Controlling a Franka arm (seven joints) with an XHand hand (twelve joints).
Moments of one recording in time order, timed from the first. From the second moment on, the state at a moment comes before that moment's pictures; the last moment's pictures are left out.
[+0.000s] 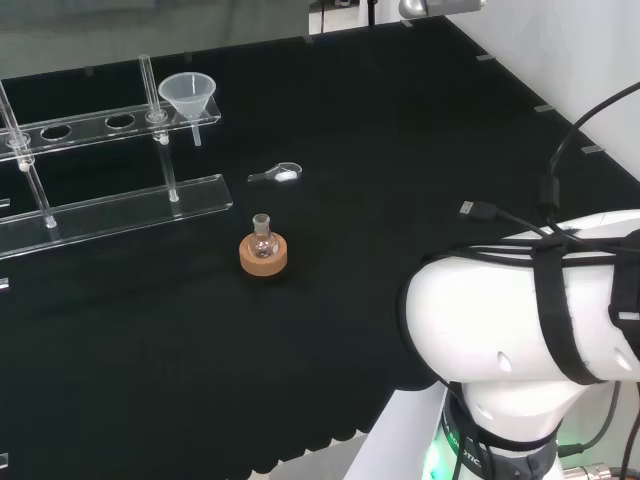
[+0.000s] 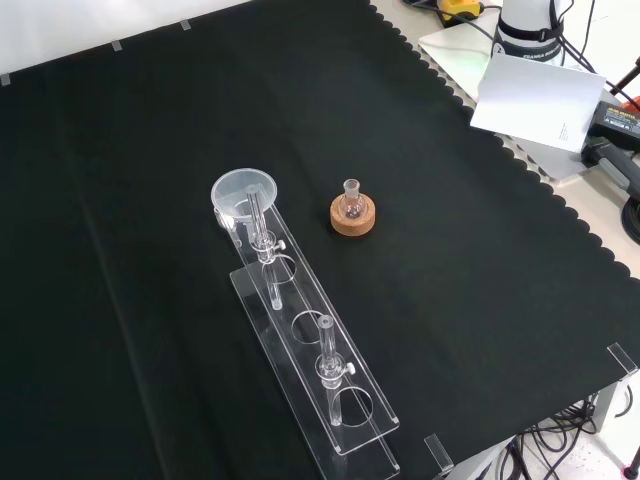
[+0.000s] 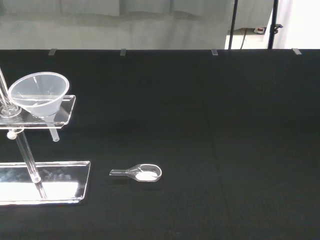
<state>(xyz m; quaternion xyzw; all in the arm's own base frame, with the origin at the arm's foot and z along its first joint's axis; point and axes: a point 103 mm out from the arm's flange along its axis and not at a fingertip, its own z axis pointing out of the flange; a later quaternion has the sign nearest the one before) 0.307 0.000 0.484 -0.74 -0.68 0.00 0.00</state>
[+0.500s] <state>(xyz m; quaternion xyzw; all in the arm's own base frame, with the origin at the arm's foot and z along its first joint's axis) 0.322 0.001 0.484 -0.73 -0.68 0.01 0.01</state>
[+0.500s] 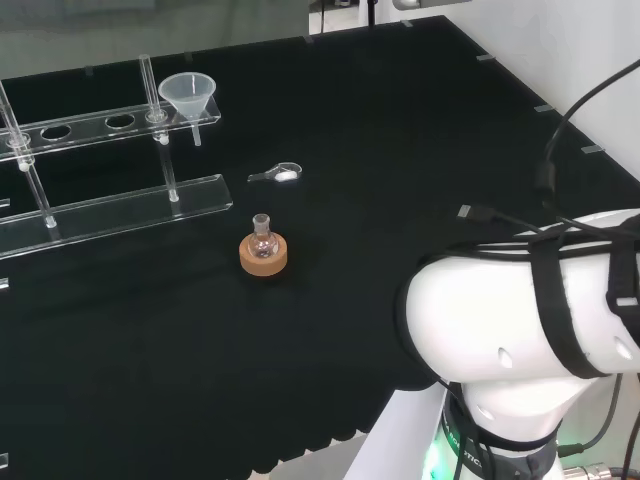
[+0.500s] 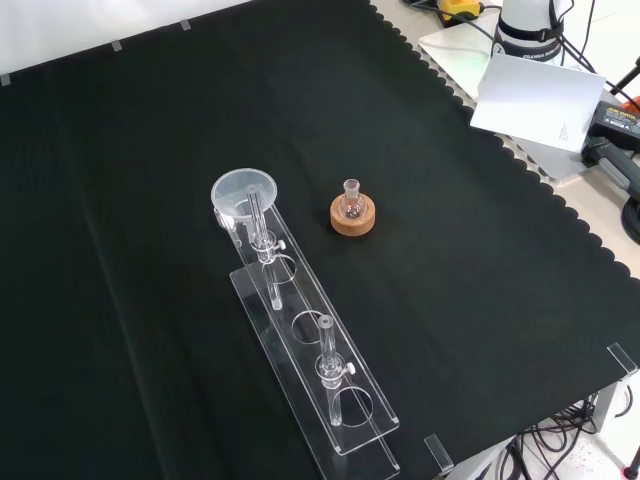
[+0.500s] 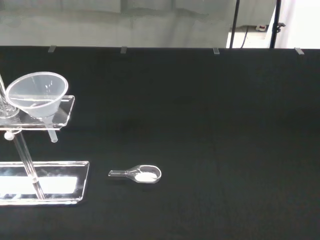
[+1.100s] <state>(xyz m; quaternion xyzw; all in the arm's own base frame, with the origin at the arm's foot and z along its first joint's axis) 0.317 -0.004 0.487 -0.75 -0.66 0.00 -0.01</state>
